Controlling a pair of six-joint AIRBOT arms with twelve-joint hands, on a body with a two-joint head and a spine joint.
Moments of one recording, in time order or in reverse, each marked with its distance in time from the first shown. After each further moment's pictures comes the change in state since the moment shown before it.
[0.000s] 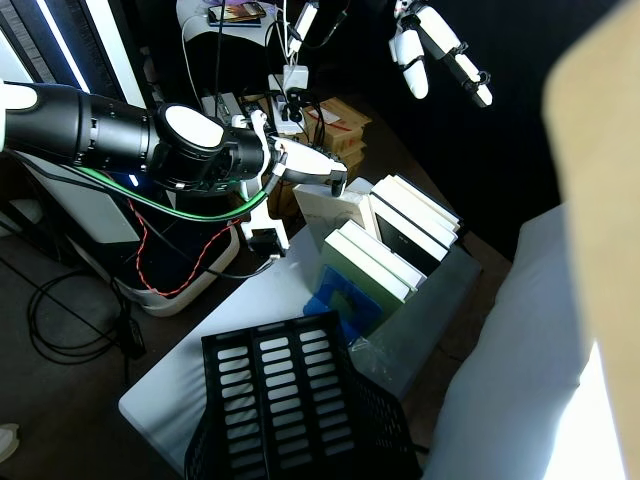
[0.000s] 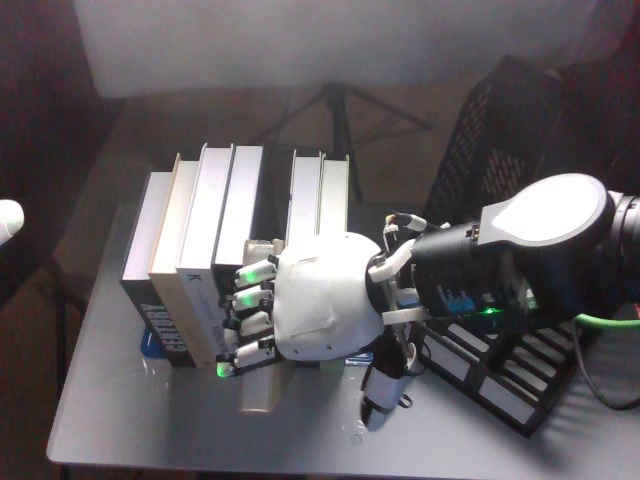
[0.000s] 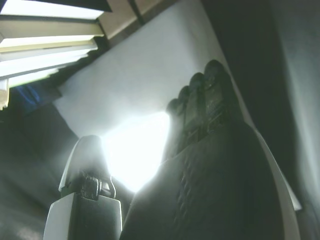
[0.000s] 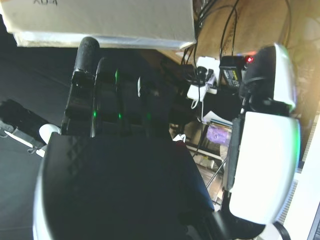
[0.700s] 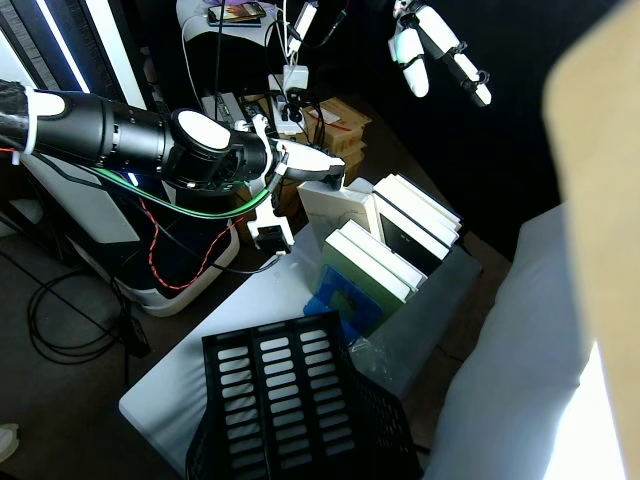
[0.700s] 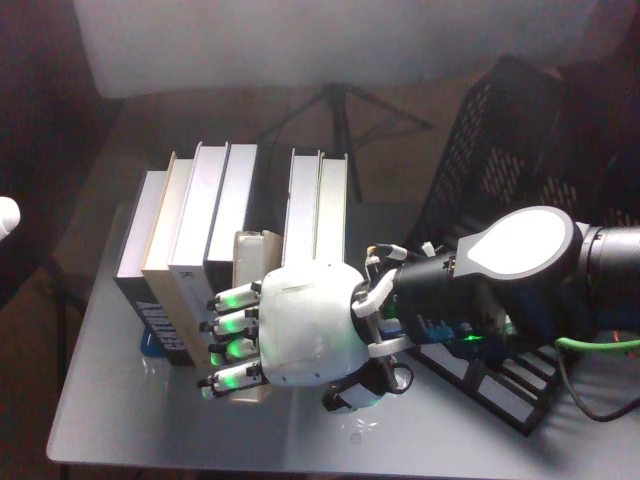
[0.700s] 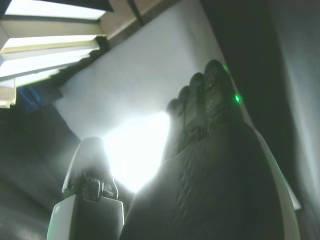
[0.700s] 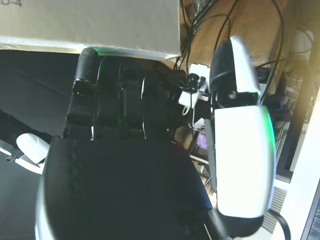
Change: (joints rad) left arm 0.010 -0.002 0.000 -0.006 -0.015 0.000; right arm -0.042 -0.057 0.037 -0.031 -0.029 -0.024
